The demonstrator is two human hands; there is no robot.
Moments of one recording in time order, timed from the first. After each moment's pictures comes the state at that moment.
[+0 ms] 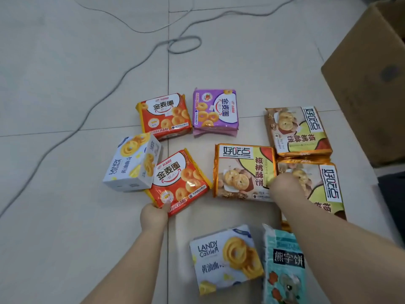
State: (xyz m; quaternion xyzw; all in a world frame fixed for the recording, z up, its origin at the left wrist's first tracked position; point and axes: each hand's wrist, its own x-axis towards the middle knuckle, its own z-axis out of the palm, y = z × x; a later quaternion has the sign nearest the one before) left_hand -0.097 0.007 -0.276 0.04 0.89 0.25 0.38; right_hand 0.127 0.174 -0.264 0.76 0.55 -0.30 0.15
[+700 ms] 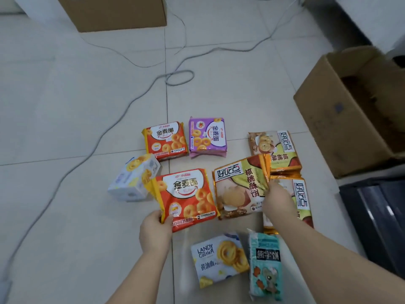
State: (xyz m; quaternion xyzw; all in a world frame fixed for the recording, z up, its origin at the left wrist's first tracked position) left_hand -0.081 -0.003 -0.152 0.18 0.88 0.29 0.33; right_hand 0.136 0.144 -0.154 0.72 0.64 -0.26 0.05
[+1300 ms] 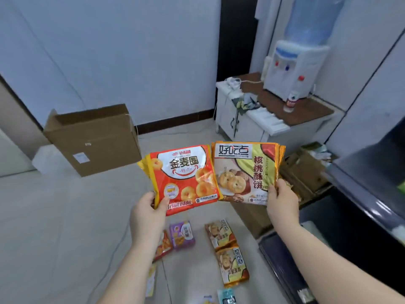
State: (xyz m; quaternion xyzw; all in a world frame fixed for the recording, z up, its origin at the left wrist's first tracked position) left_hand -0.060 0.071 0.486 0.43 0.76 0.44 0.22; right_hand 0.198 0.121 0.482 0.73 0.53 -0.24 -0.38
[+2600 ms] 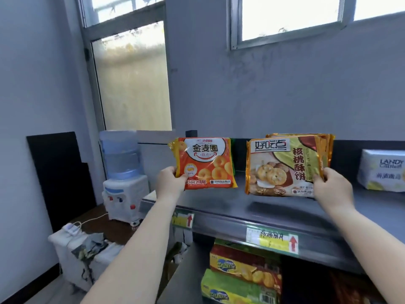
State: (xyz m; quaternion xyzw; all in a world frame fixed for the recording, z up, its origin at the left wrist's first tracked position) left_hand 0.416 0.197 0.866 0.73 0.37 0.44 0.36; right_hand 0.630 -0.037 0.851 0.82 0.23 0.18 -0.50
